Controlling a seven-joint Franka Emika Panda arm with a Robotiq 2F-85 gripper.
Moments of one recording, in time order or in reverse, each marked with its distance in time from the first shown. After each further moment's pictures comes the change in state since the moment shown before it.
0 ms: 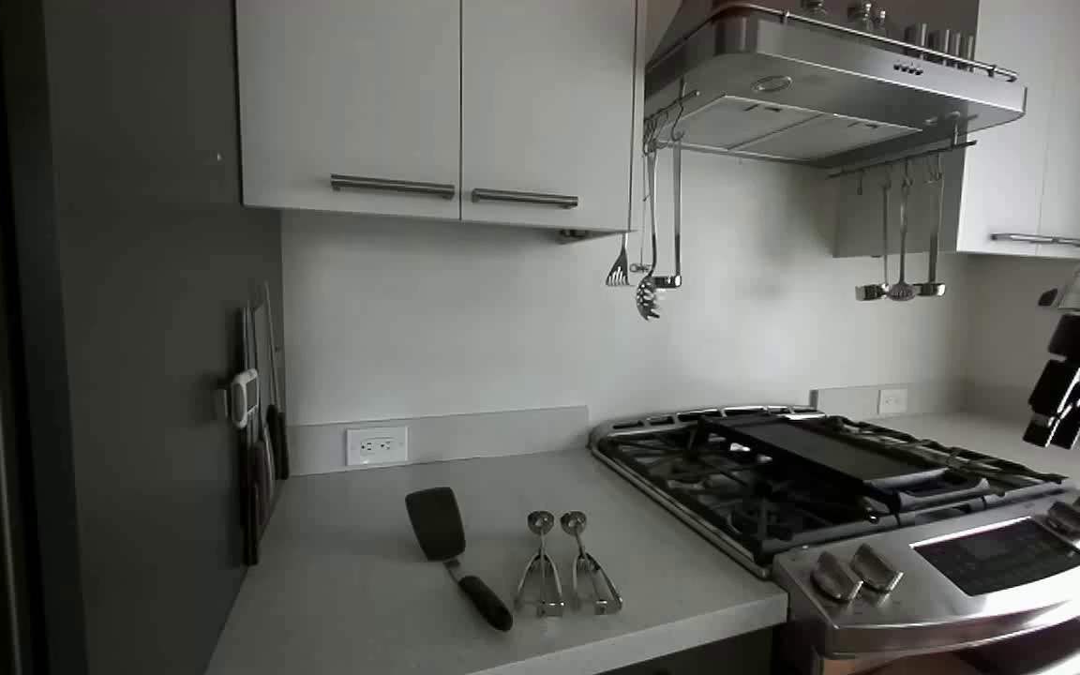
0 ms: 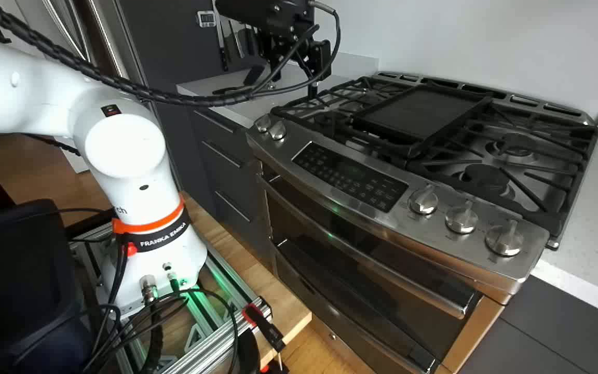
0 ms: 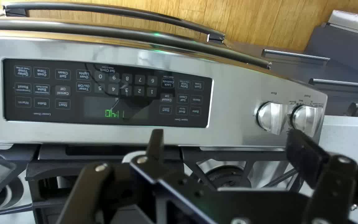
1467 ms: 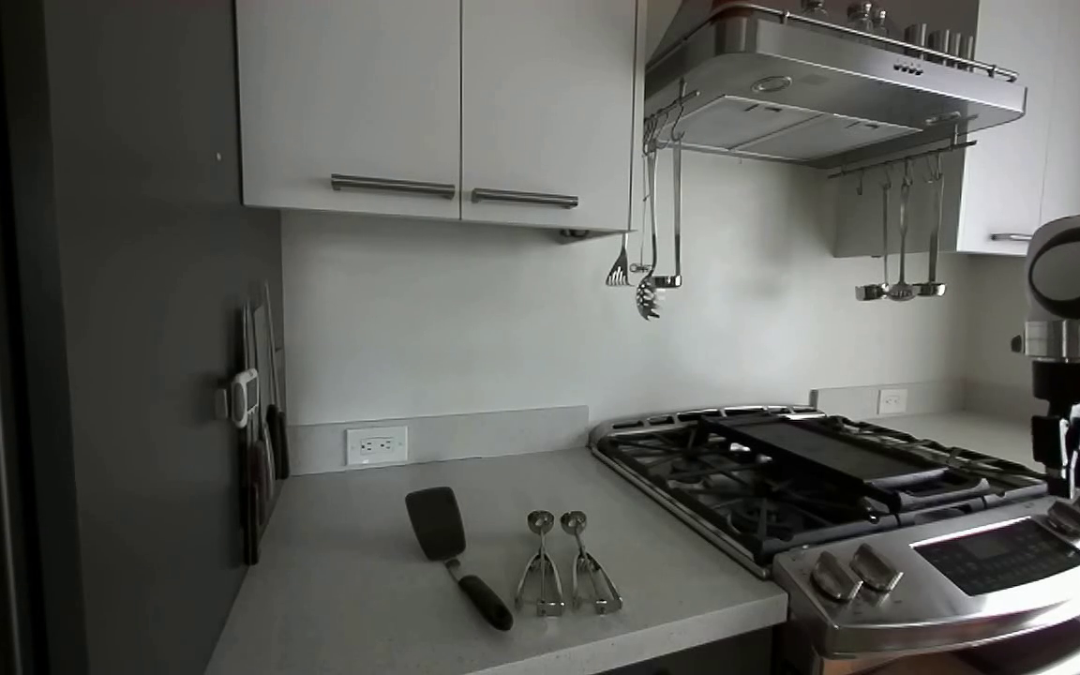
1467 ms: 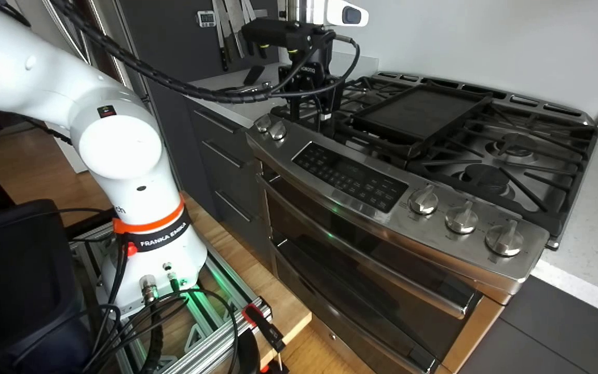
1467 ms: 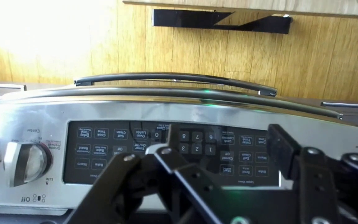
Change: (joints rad) arm -0.070 0.223 0.081 0.024 -0.174 0.000 0.112
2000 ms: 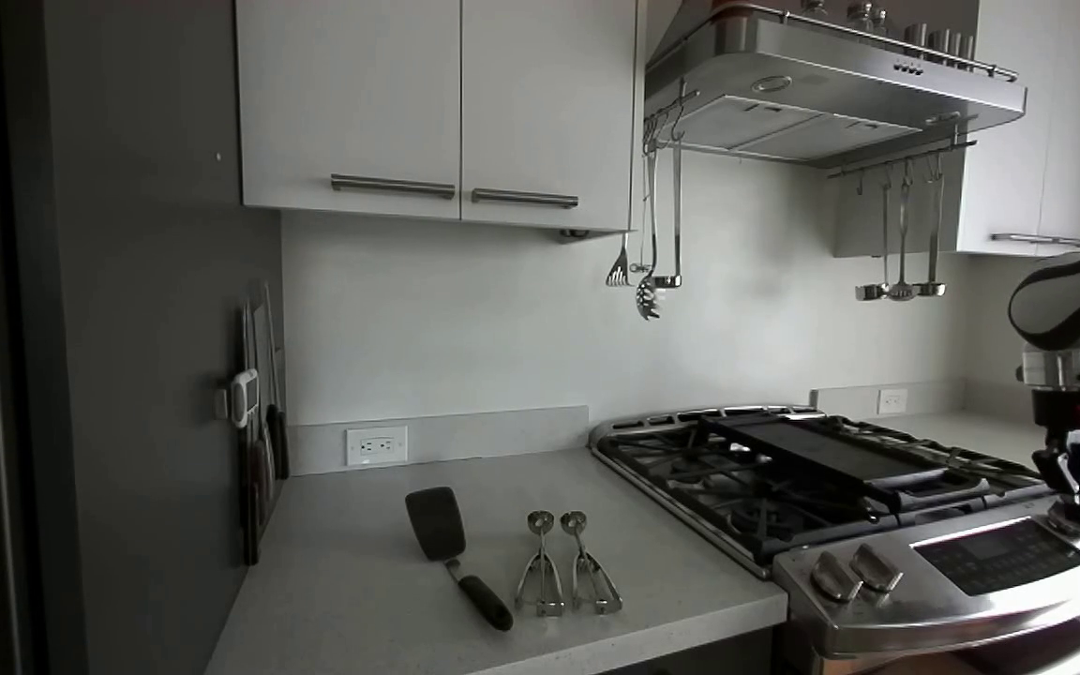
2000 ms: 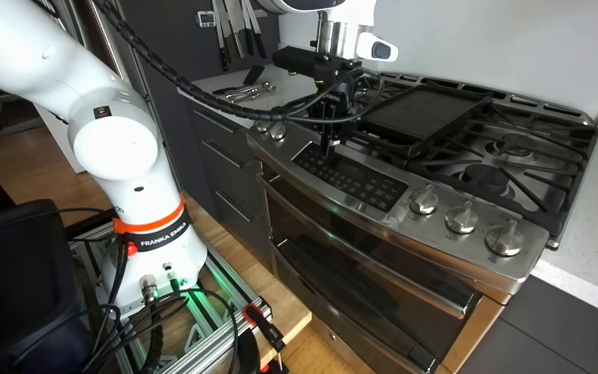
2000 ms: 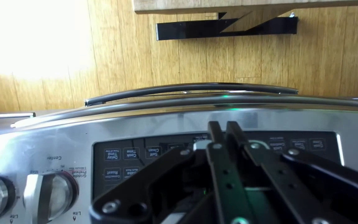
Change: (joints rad) arm -0.059 0.202 -0.048 0.045 -0.005 0.102 -0.001
